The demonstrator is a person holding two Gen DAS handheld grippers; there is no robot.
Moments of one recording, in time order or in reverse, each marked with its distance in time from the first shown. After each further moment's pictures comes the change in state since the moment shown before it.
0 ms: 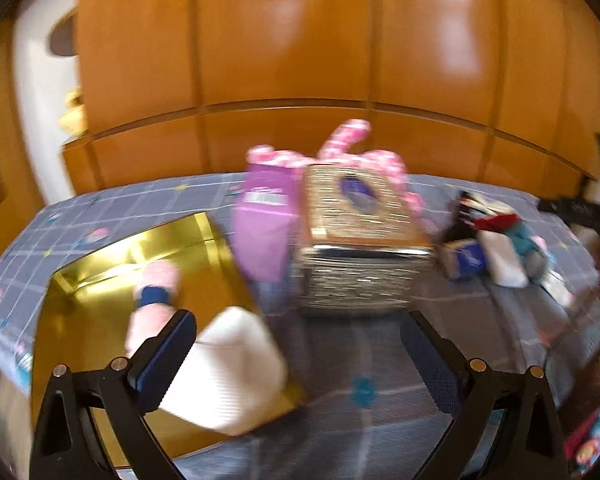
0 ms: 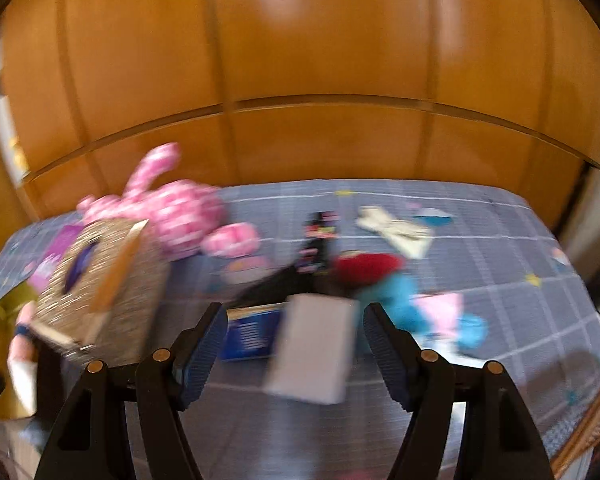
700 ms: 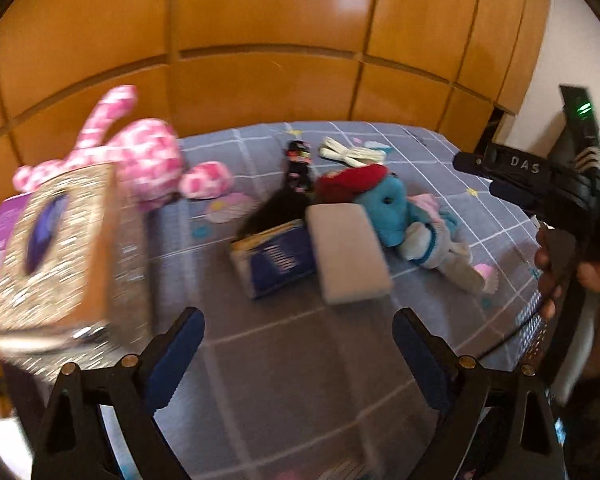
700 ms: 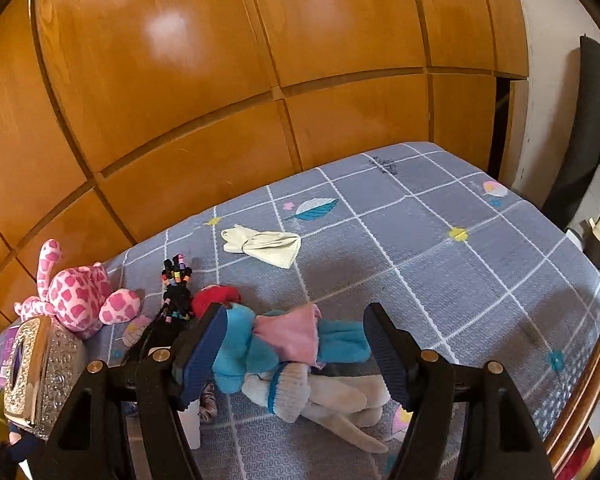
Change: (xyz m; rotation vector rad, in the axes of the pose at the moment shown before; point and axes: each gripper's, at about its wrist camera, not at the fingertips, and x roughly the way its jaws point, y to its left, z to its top) left arm 0.099 -0.189 0.044 0.184 0.214 -0.340; right arm 0.014 -0.127 -0.006 0.330 -0.060 -0.087
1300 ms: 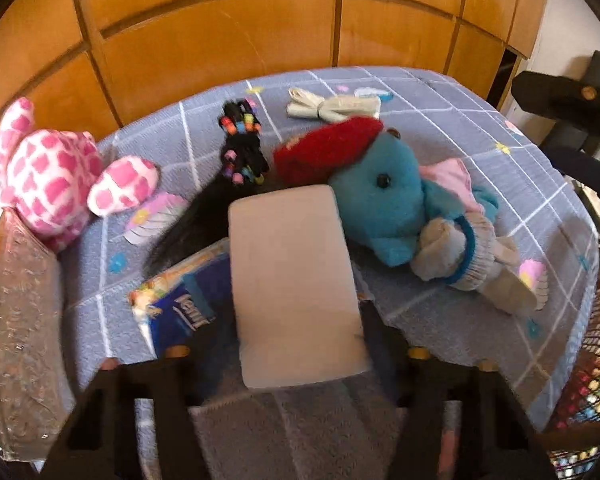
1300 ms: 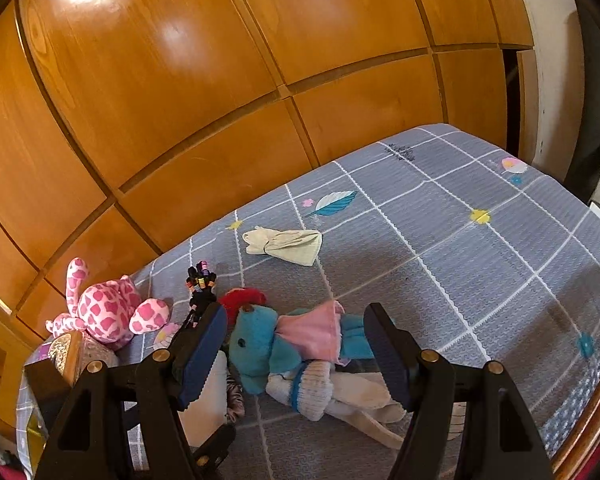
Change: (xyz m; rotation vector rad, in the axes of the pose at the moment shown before) left arm 0.100 -0.047 0.032 0.103 0.121 0.075; right arm 0.003 -0.012 0.001 0.085 0.015 0.115
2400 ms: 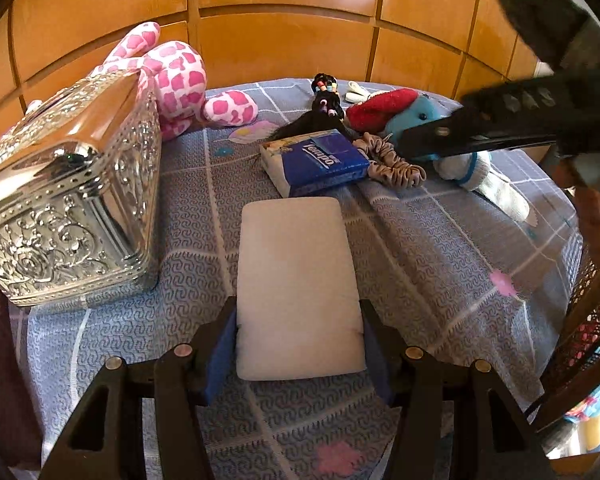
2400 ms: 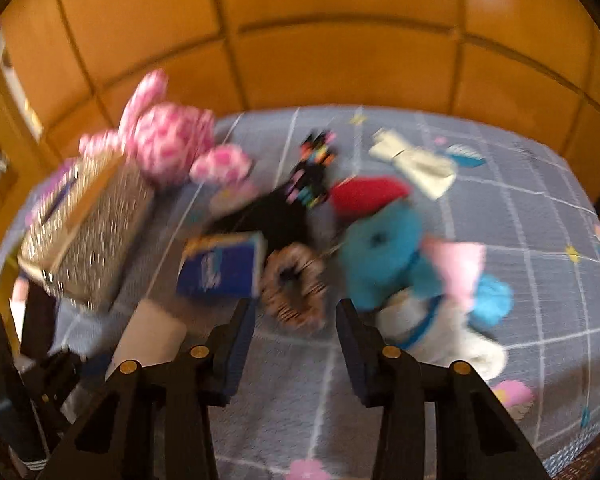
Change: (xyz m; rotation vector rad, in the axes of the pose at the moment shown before) left arm -0.061 0.065 -0.136 -0.096 -0.117 -0.020; right arm 0.046 0.097 -0.063 -0.498 0.340 0.105
